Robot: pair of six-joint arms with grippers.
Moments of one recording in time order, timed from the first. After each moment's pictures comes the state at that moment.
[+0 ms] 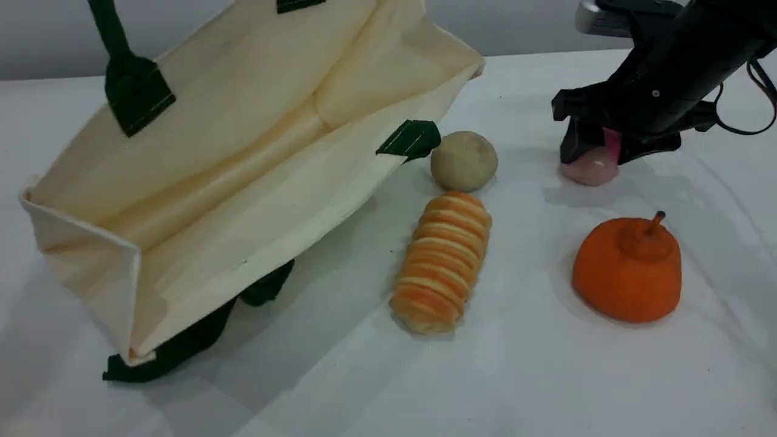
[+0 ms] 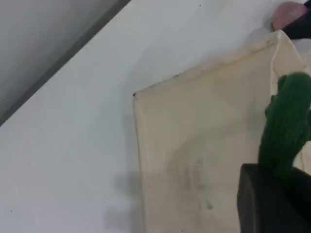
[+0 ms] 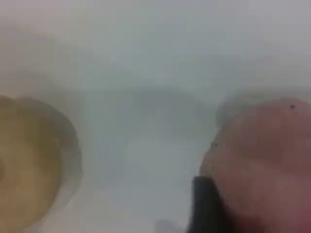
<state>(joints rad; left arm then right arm) -0.15 1.69 -1.80 -0.39 1.22 0.72 0.34 2.21 -1.20 0.72 0.19 -0.50</state>
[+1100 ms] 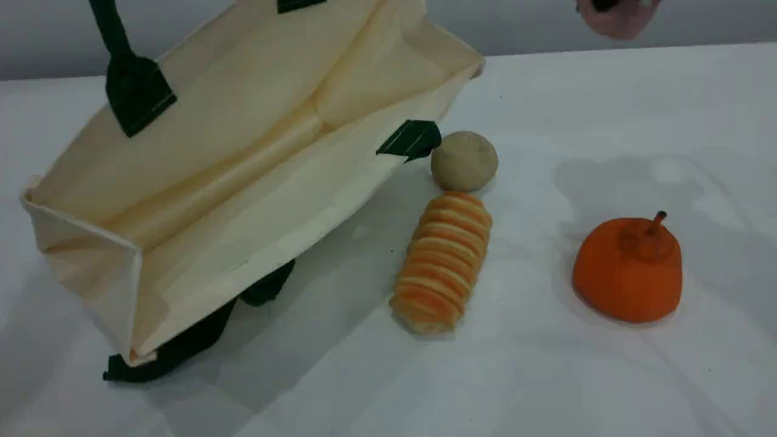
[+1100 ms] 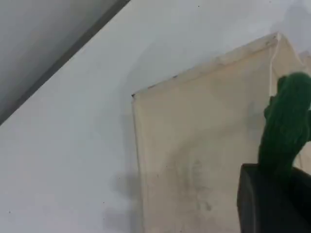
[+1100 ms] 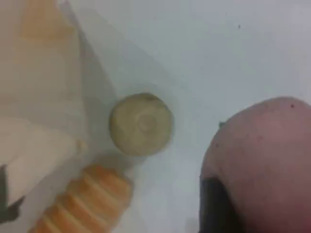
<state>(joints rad) -0.15 1.69 -1.80 -0.40 1.22 0.72 0.34 1.72 -1.15 0.45 0.51 -0.46</state>
